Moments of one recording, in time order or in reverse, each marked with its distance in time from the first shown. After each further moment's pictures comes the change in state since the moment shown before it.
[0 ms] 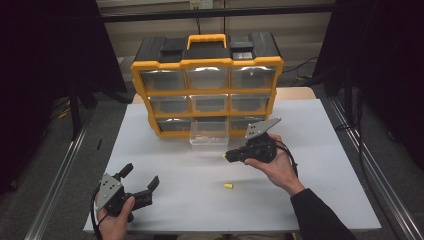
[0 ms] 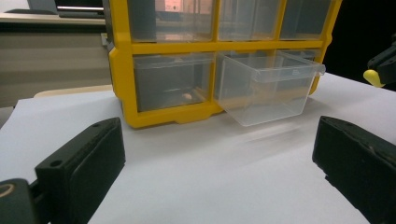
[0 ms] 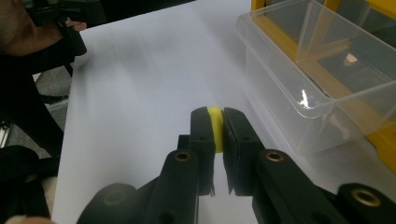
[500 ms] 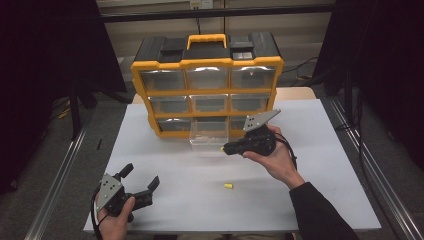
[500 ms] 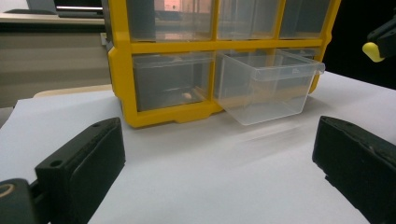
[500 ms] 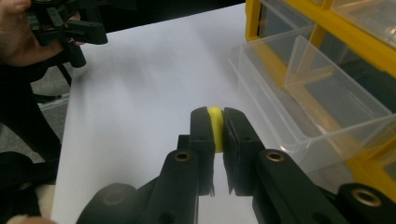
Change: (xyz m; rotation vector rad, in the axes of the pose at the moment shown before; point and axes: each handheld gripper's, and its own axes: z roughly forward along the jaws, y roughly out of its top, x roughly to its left) left arm 0.000 0.000 0.000 -0.001 -0.001 0.003; right arm 0.000 0.025 -0.007 -0.006 -0.021 -0.040
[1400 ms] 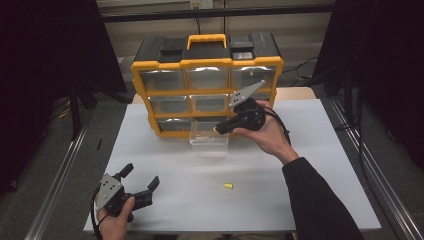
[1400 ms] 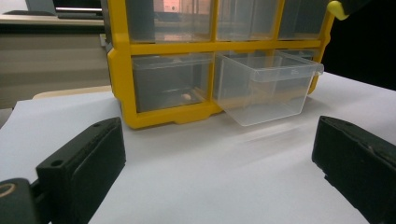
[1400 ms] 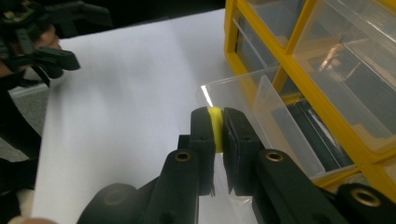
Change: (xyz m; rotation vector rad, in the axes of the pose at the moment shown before) left arm 0.000 0.000 0.000 -0.004 -0.003 0.000; right arm -0.025 0.063 0.004 0.103 -0.033 -0.053
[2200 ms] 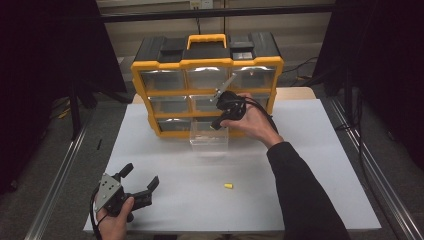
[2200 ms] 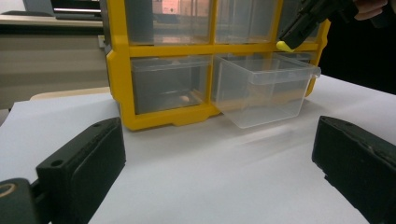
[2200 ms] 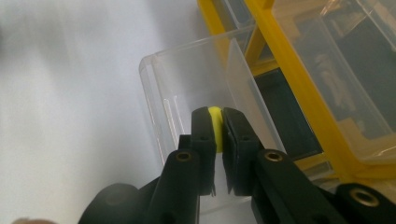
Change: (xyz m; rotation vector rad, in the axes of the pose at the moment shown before) left arm 0.002 0.000 -0.001 0.004 -0.008 0.002; right arm -0.036 0.019 0.048 0.252 -0.023 0.012
